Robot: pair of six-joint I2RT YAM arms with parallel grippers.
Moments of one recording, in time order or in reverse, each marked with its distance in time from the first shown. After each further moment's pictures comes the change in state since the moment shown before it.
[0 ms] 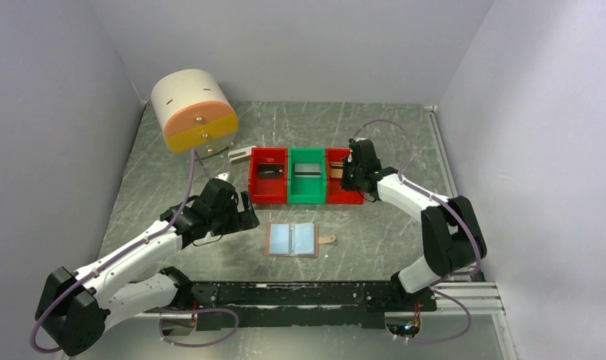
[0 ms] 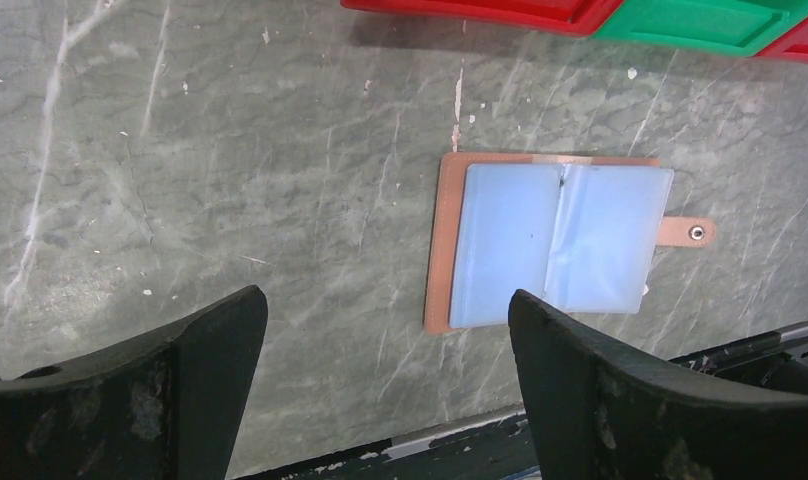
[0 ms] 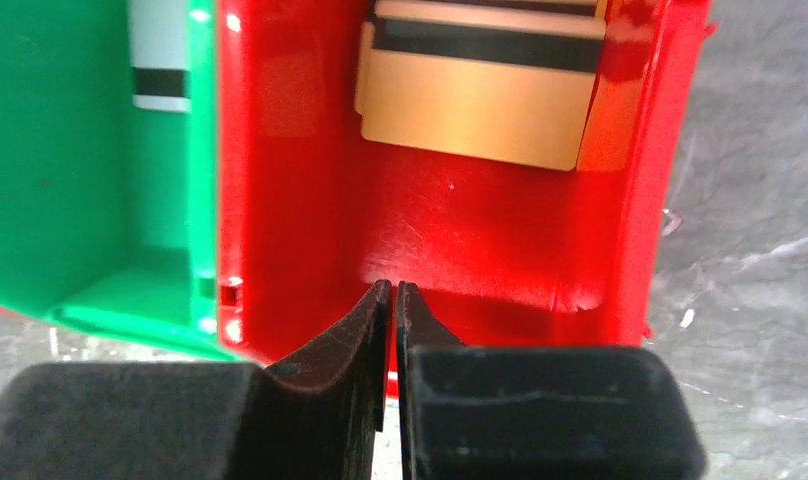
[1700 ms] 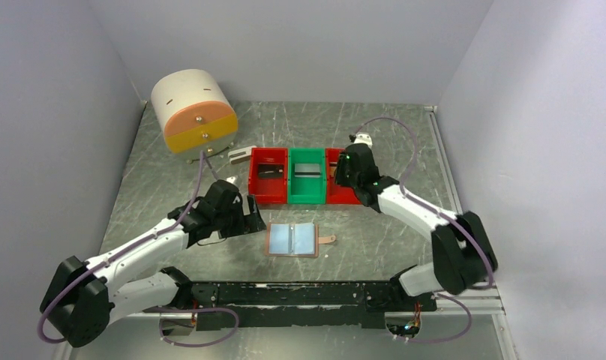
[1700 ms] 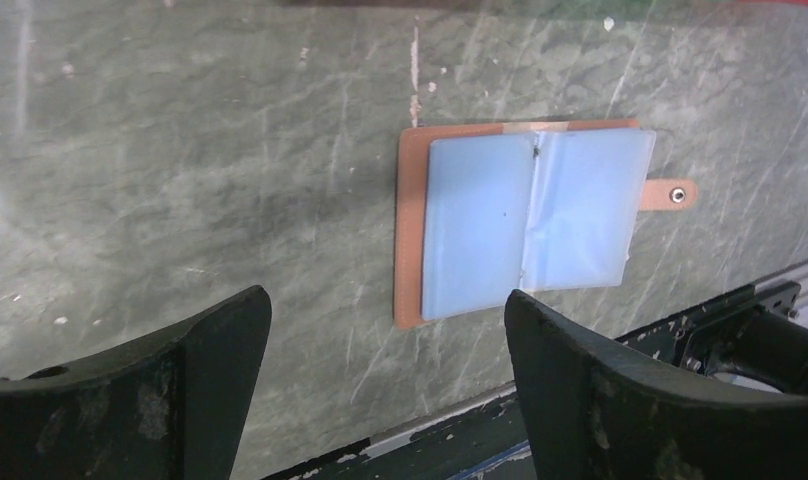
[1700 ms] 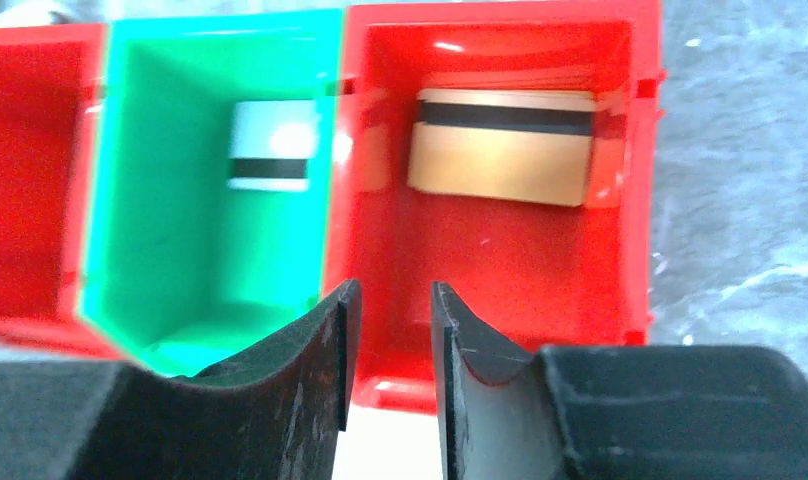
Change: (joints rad) left arm 0.000 0.050 -0.046 0.097 0.106 -0.002; right arm 0.095 -0.044 -0.055 0.155 0.202 0.050
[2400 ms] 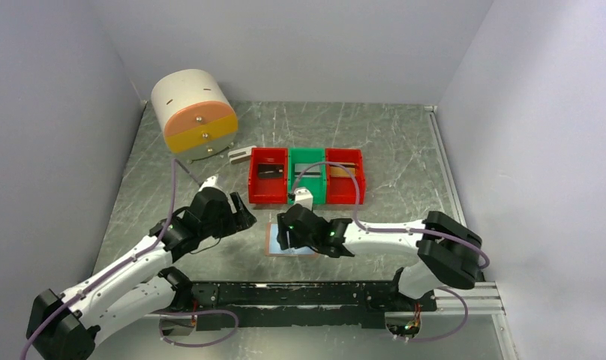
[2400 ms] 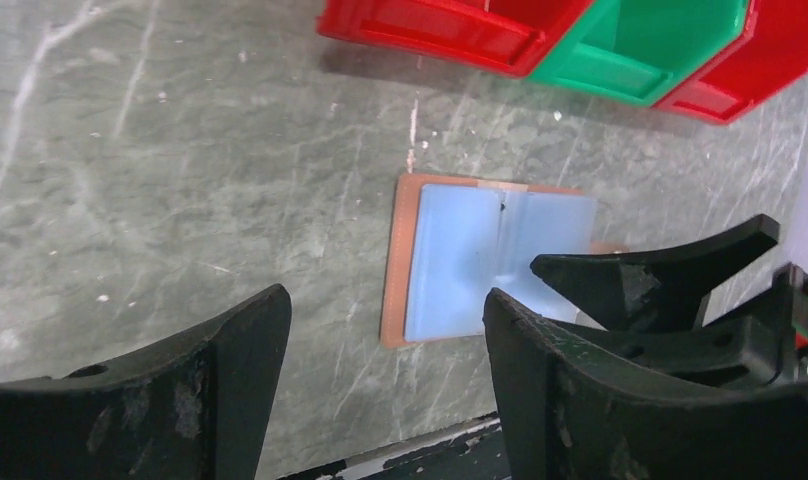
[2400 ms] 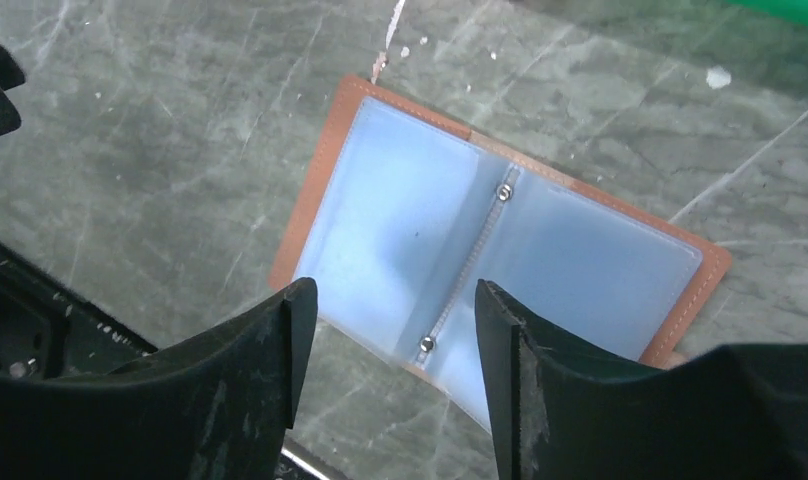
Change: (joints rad) left arm -0.023 -0.193 -0.047 0.003 -0.122 -0.116; right arm 0.642 -0.017 -0.136 -0.006 0.019 0.338
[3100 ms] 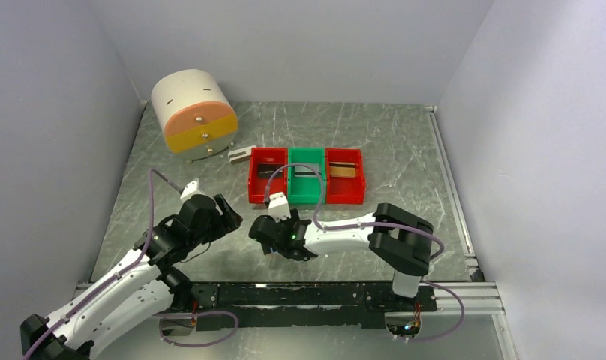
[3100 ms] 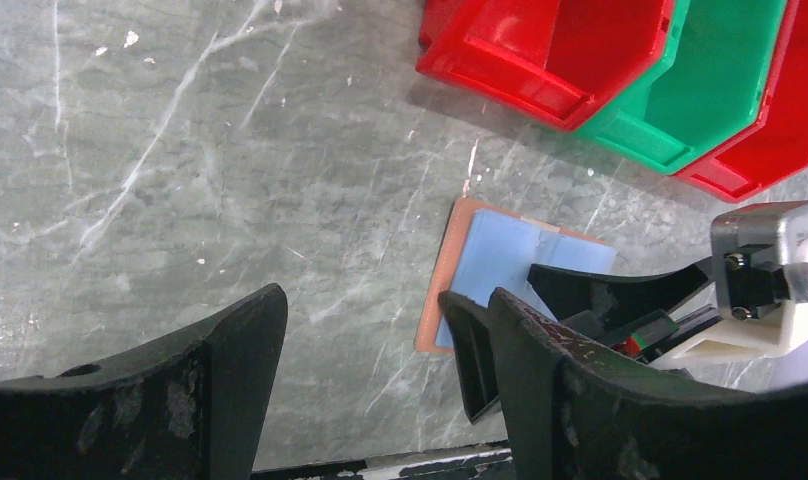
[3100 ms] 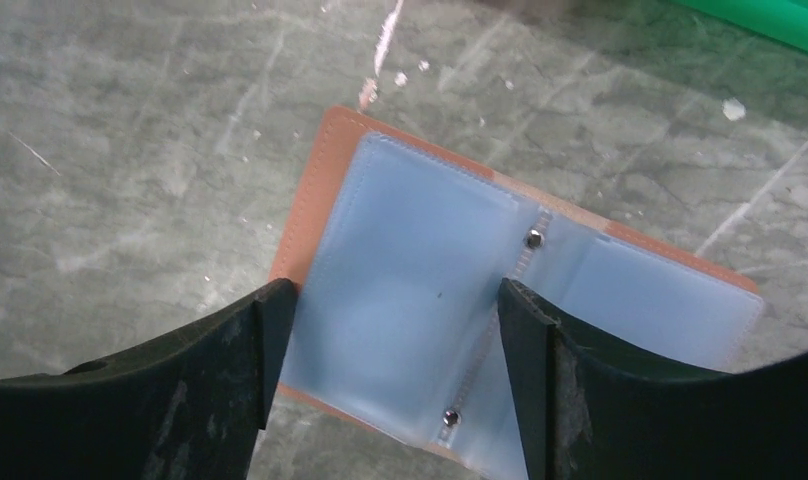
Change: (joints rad) left arm 0.000 -0.185 0.000 -0.185 -0.177 -0.097; right arm 0.145 0.346 0.314 -0.233 0.296 0.034
